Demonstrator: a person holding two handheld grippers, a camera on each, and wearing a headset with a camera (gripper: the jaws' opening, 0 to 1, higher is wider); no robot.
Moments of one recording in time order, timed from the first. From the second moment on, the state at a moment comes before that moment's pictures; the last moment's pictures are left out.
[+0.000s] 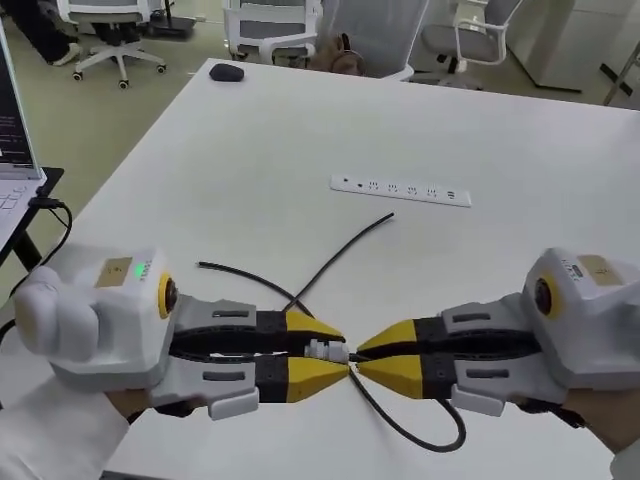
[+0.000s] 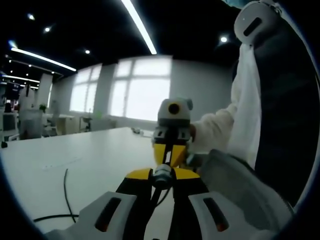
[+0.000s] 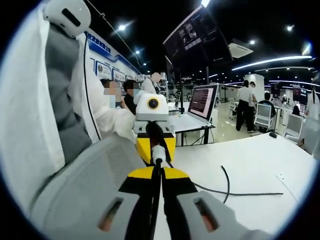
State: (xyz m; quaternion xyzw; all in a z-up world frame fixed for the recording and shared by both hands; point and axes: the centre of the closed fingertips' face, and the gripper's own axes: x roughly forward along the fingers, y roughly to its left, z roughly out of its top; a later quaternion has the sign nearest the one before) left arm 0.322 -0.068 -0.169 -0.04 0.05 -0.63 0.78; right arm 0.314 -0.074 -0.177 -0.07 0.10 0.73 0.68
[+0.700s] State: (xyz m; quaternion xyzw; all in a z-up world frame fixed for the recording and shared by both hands) left arm 0.328 -0.059 -0.177 -0.05 0.06 -0.61 0.79; right arm 0.331 -0.143 -0.230 -0.10 0.17 0.67 0.71
